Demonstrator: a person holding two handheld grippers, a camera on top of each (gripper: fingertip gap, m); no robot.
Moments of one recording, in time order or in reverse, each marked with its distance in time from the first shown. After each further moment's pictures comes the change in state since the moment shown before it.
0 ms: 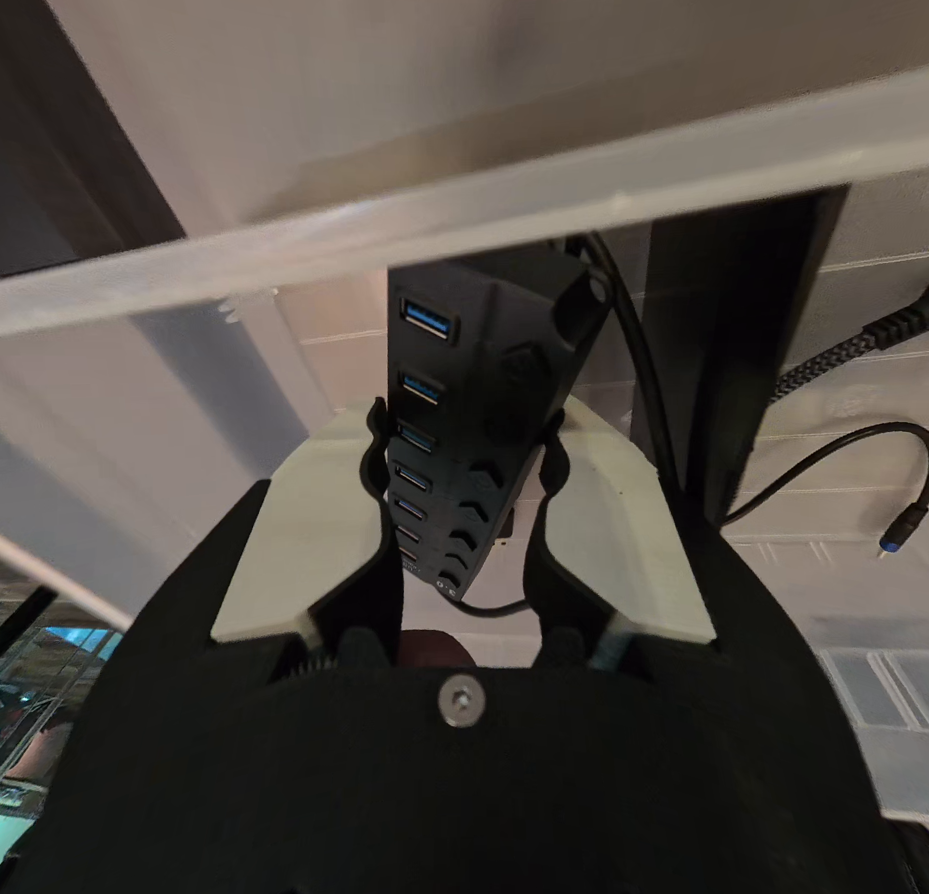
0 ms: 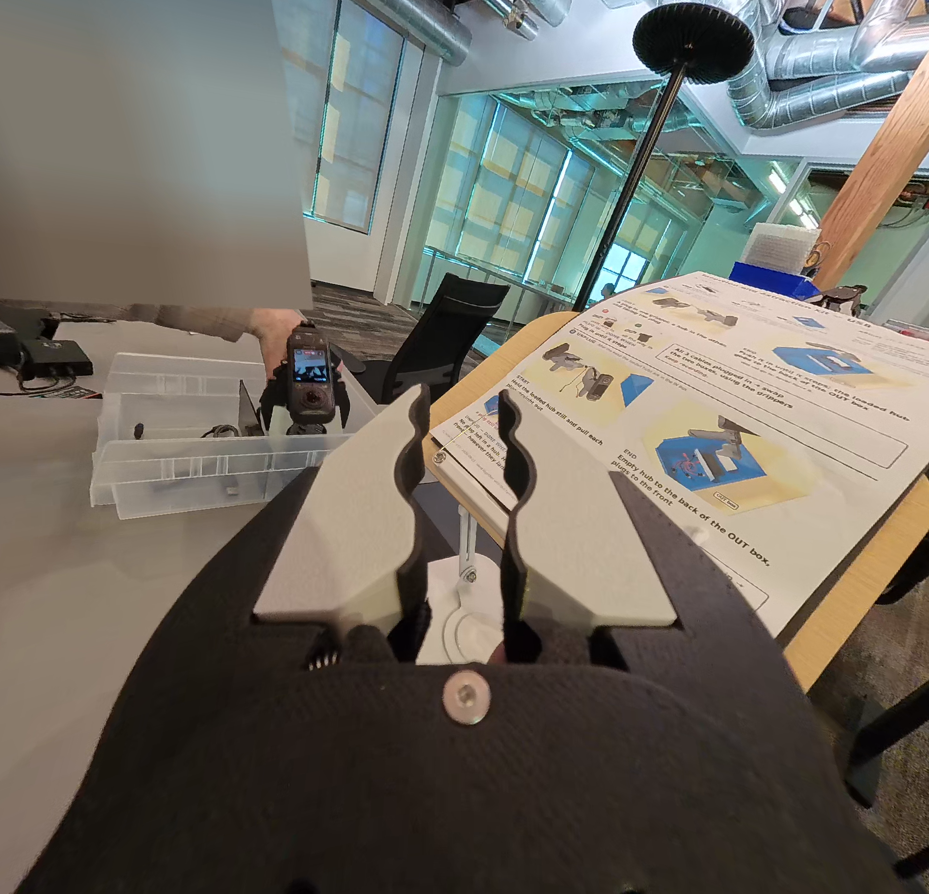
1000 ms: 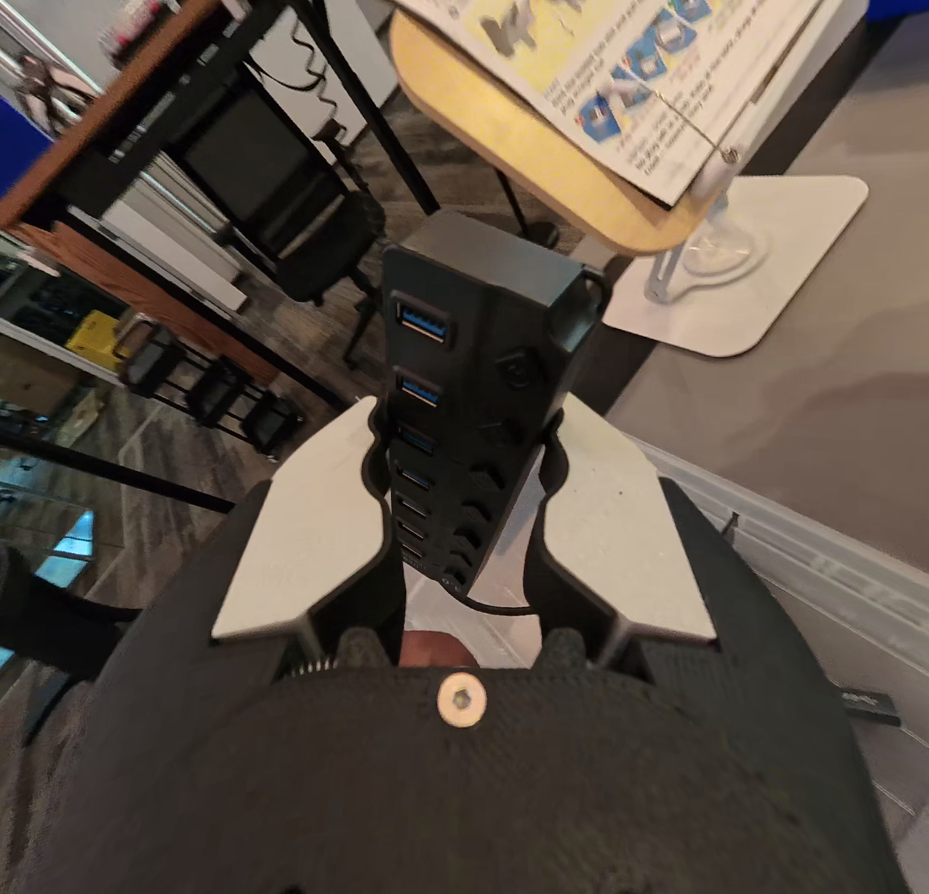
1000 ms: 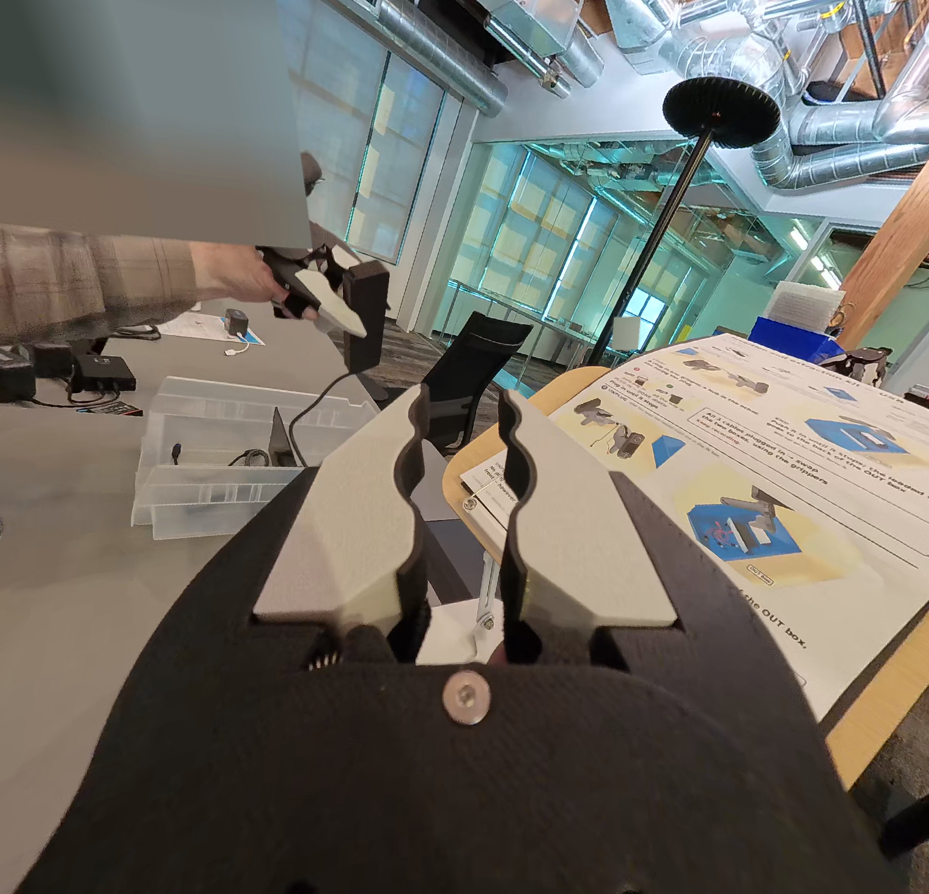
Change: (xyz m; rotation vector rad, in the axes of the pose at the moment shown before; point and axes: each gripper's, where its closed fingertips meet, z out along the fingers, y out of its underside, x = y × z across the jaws) left arm -0.035 0.018 -0.244 0.836 -0.807 -0.652; right arm -0.026 -0.031 0.005 0.070 -0.060 -0.043
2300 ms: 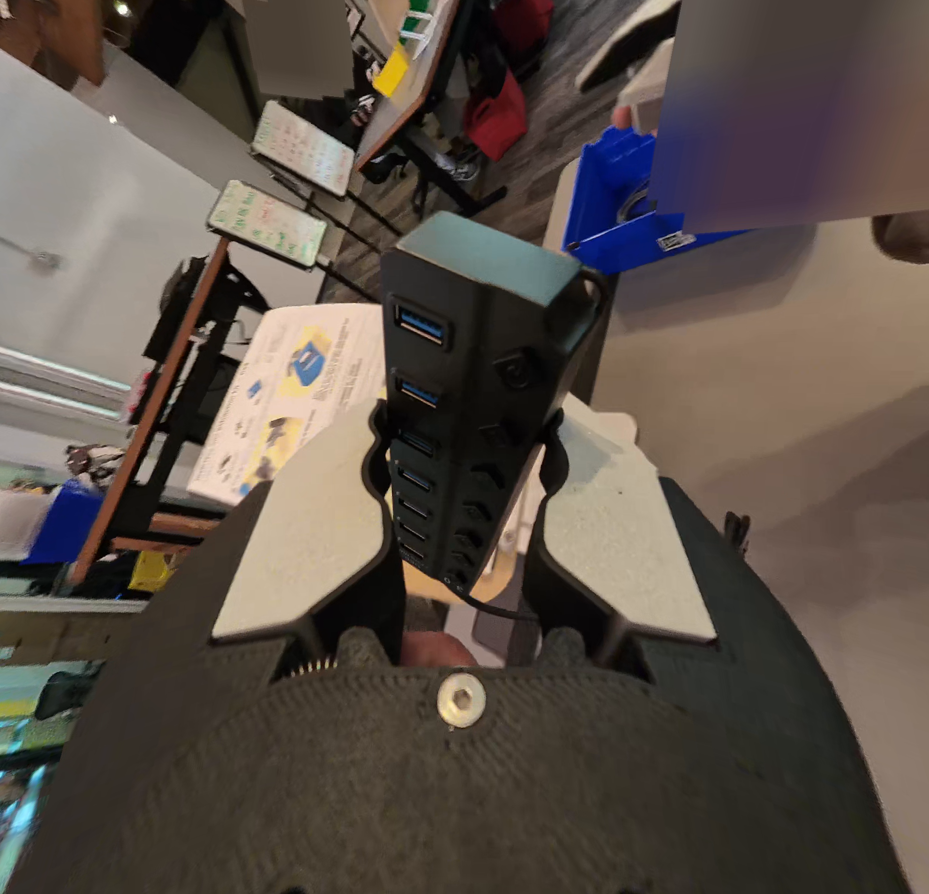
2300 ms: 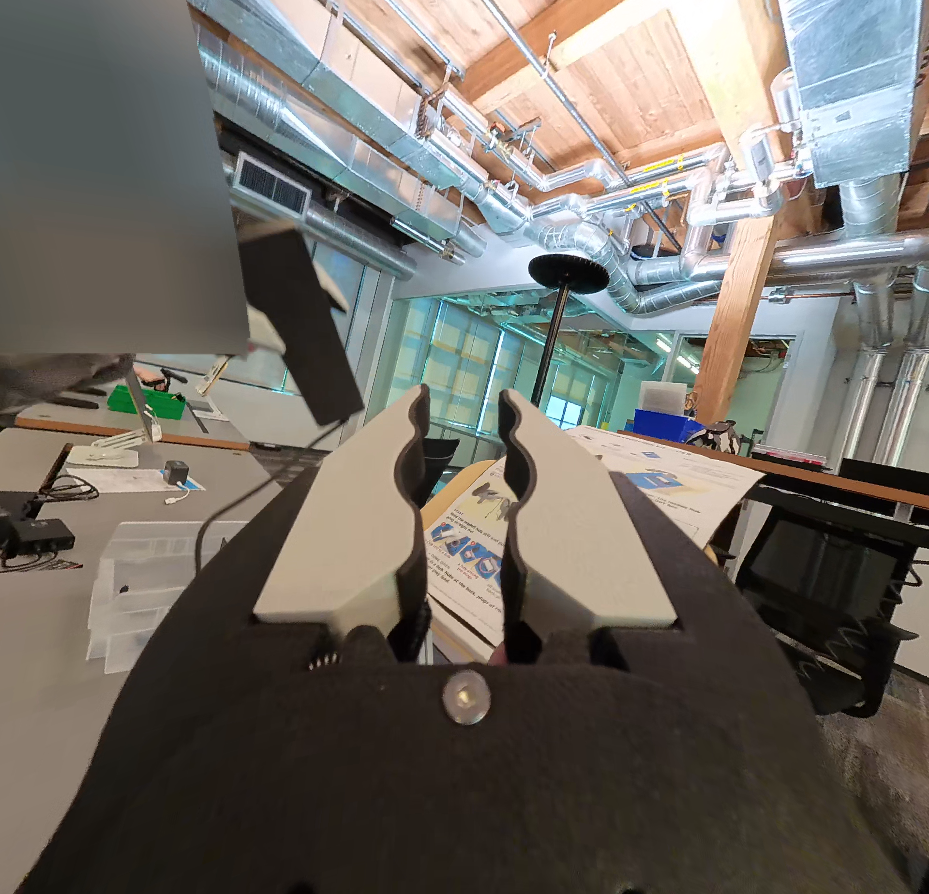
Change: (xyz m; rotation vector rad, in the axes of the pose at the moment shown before) left arm 0.179 -0.301 -0.021 0.173 0.172 0.380; right arm 0.060 -0.075 -0.116 0.299 0.189 0.049
